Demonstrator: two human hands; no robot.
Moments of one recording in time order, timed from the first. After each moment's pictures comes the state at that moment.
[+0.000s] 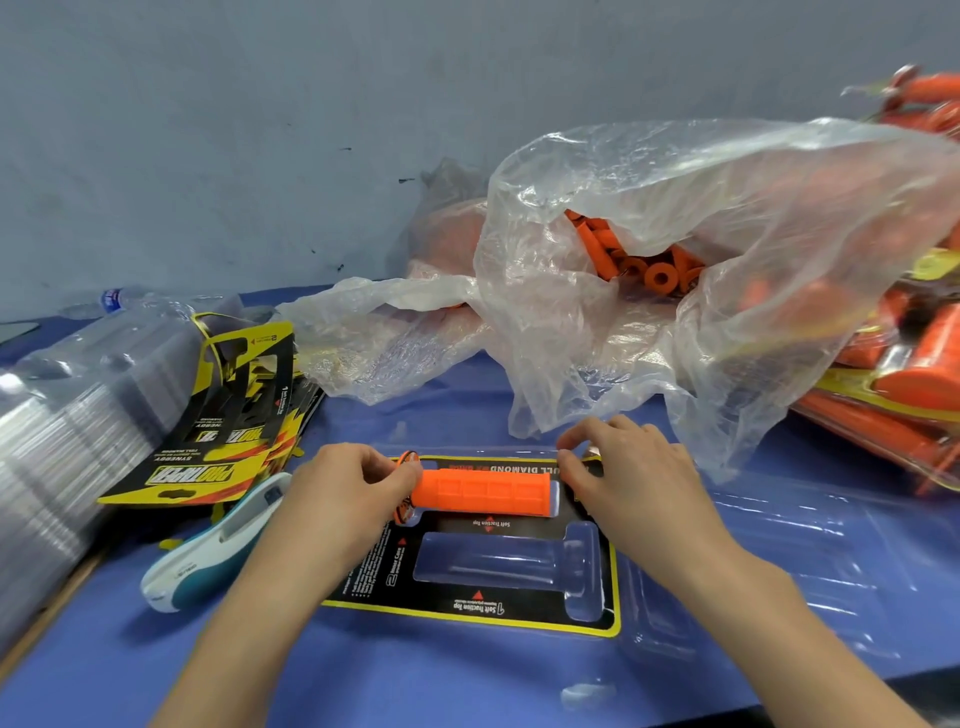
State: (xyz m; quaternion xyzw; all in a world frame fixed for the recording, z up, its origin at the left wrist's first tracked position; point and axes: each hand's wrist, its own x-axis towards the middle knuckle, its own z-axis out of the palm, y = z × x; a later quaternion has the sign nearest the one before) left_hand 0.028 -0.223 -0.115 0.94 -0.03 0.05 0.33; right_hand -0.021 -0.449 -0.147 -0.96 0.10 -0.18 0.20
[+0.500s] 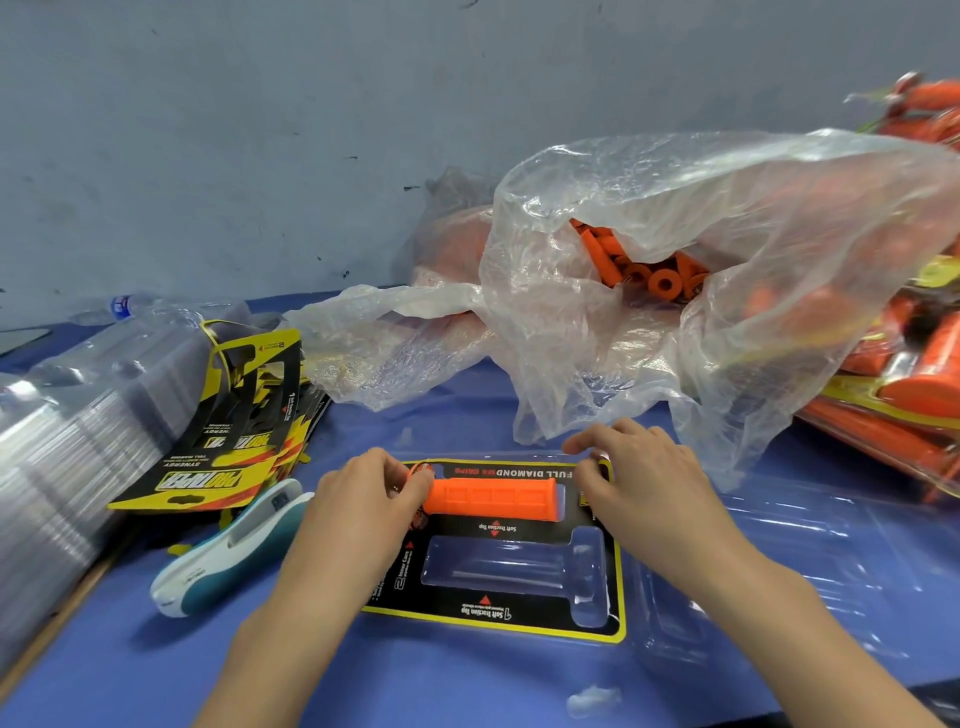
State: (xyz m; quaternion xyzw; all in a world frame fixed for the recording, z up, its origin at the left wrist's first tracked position) left_hand 0.032 -0.229 -0.132 0.95 -0.05 0.08 0.28; right_hand -0.020 -0.456 -0.146 -0.96 0.08 -0.17 0.22
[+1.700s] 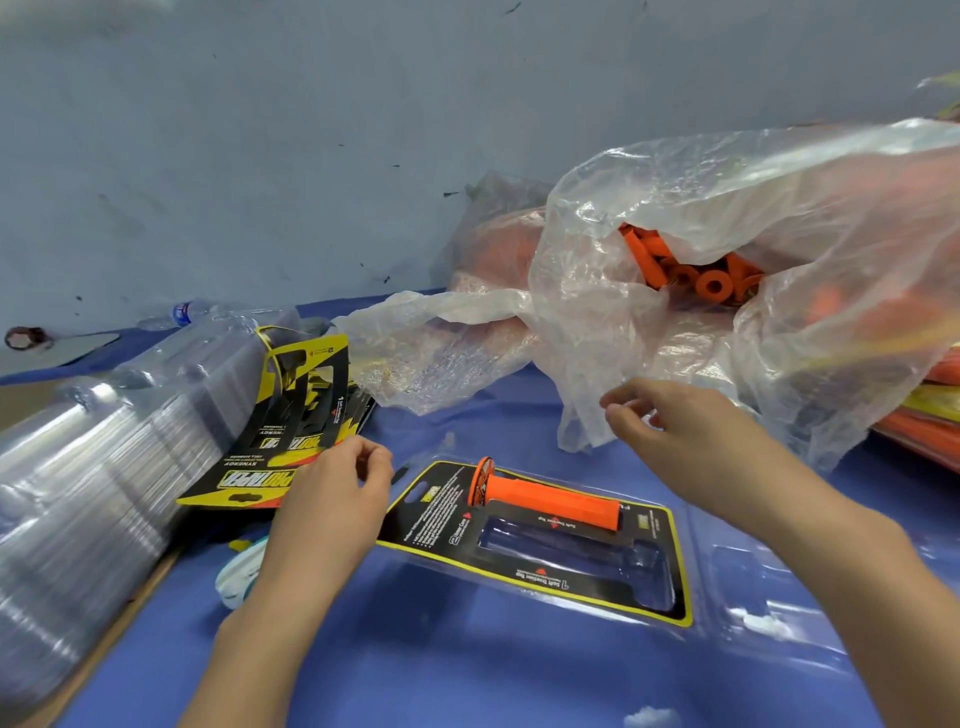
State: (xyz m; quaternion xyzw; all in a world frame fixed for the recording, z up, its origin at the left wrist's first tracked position) left_hand 0.052 -0.180 -0.123 0.94 -0.02 0.16 0.29; right_hand -0.001 -0.462 -0.100 -0.94 0.04 -0.14 0.30
